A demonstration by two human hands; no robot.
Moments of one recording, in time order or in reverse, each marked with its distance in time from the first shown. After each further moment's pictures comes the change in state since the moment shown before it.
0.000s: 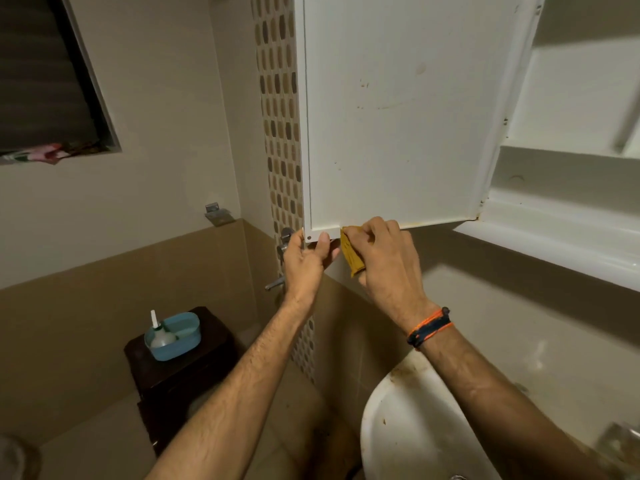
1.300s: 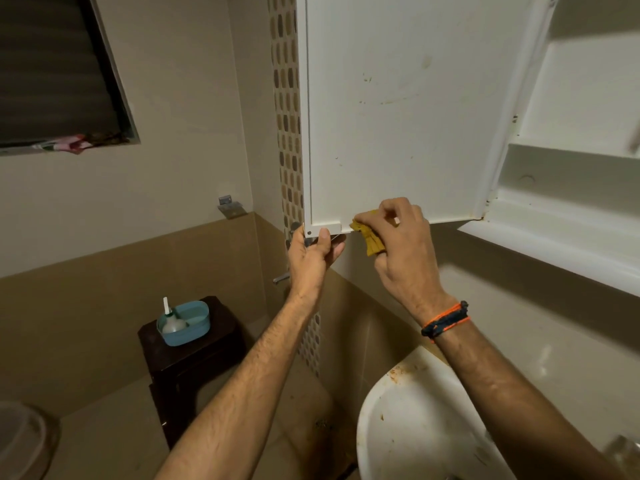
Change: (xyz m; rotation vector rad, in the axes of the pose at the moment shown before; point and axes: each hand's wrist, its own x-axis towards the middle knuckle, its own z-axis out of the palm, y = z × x) left_hand -0.008 -0.004 0.011 -0.161 0.031 0.007; right_hand 0.000 0.022 -0.015 0.325 0.183 0.002
